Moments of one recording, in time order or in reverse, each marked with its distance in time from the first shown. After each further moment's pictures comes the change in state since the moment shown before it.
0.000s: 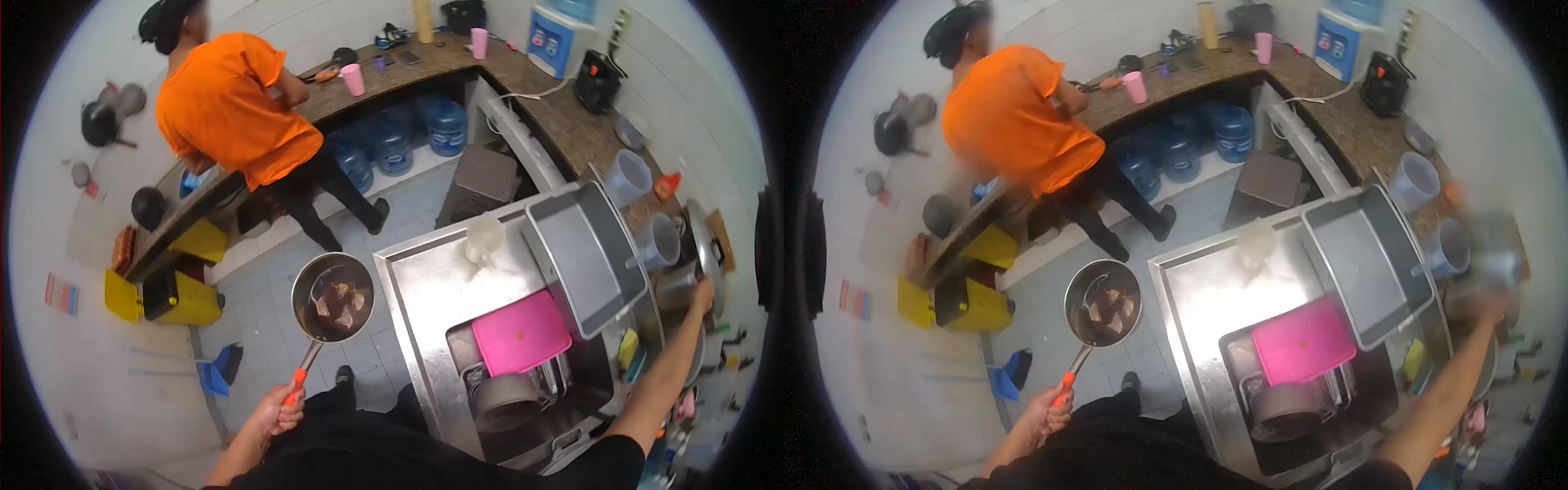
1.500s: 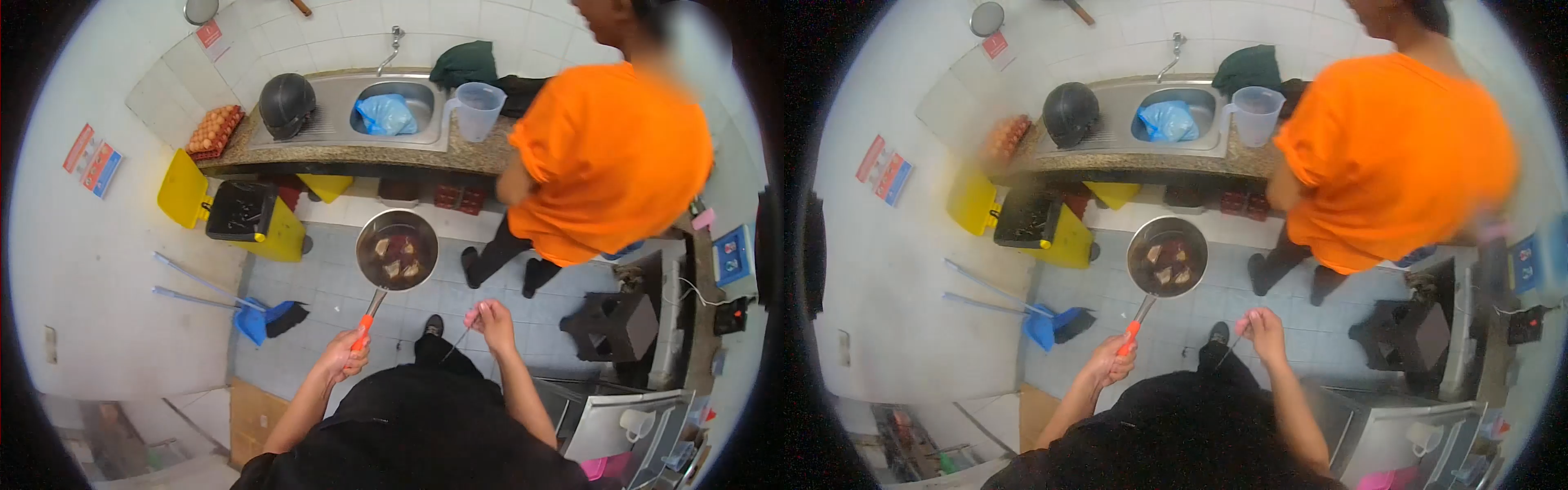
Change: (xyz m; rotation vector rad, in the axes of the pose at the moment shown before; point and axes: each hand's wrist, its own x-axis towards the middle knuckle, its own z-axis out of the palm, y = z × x) left_hand -0.026 0.353 -0.466 -0.359 0.070 0.365; right_hand -0.910 -0.913 -0.451 1.368 -1.919 -0.522
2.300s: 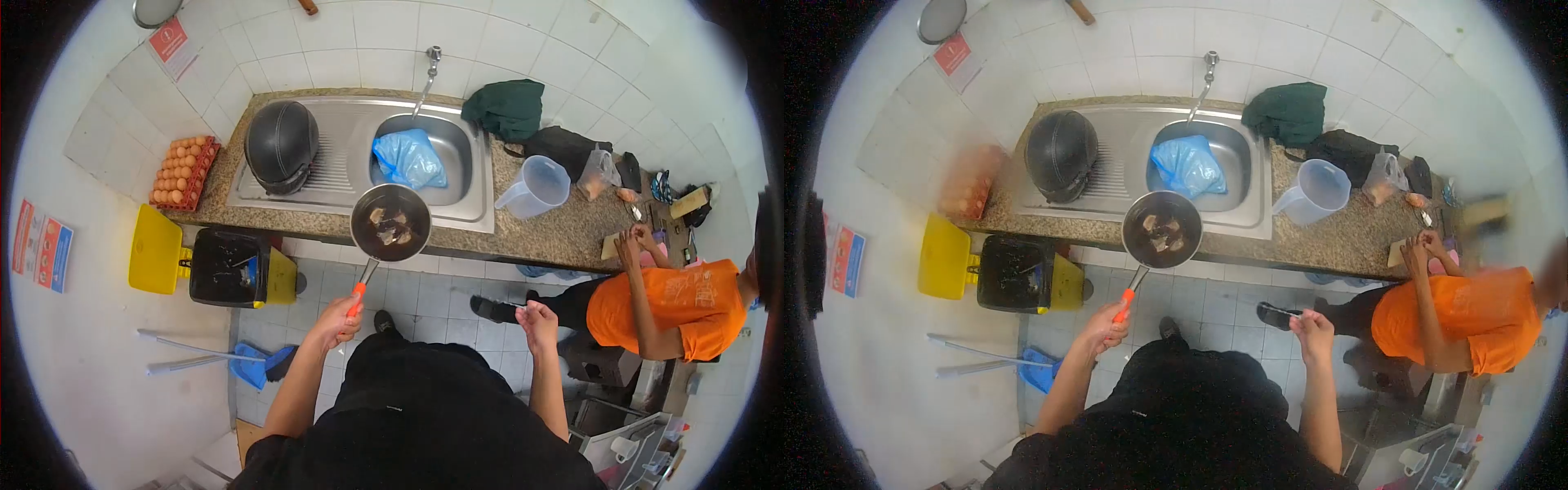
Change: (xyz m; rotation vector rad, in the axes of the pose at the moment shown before) left_hand 0.177 0.372 -0.137 0.096 -0.026 -0.022; right_hand 0.252 -0.132 0.103 0.153 0.492 0.000
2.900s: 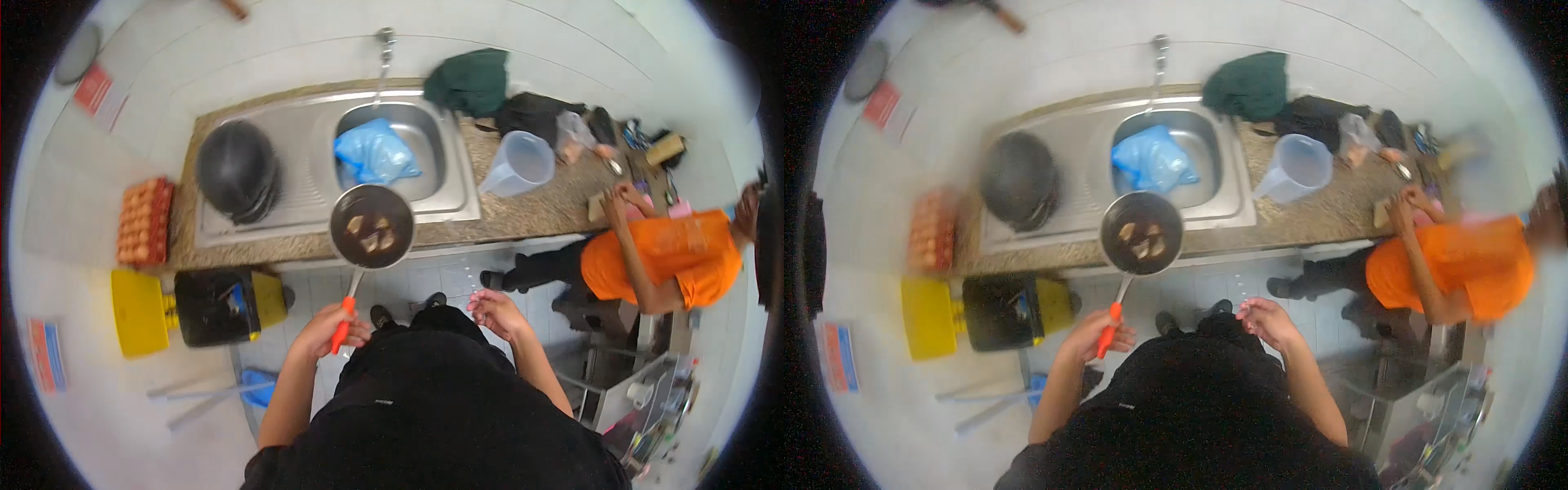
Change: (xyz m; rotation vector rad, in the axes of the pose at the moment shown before) left_hand 0.036 0.048 -0.022 0.121 0.021 -0.083; right_hand -0.019 0.021 0.101 -0.014 -0.393 0.399
